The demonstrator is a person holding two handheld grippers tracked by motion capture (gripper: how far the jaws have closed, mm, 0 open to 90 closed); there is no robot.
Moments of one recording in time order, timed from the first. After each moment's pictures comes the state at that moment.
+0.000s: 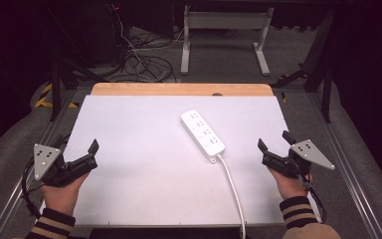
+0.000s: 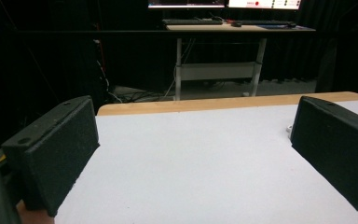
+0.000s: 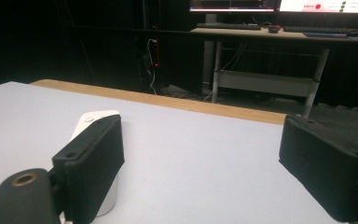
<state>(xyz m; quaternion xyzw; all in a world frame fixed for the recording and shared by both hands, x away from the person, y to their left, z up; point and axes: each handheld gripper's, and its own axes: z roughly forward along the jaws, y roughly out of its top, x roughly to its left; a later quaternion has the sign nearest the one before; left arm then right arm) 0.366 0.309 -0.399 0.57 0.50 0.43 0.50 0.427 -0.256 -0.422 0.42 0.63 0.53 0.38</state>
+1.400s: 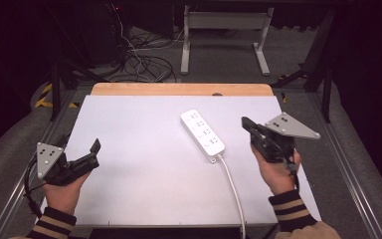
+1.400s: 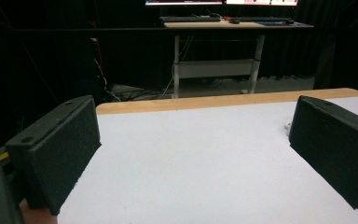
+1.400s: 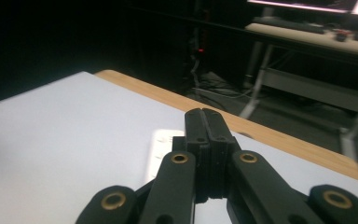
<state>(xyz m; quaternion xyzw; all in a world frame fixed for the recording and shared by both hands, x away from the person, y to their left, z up) 0.369 0.307 -0.399 0.57 0.50 0.43 0.49 0.420 -0.174 -0.320 0.36 0.71 0.51 0.31</state>
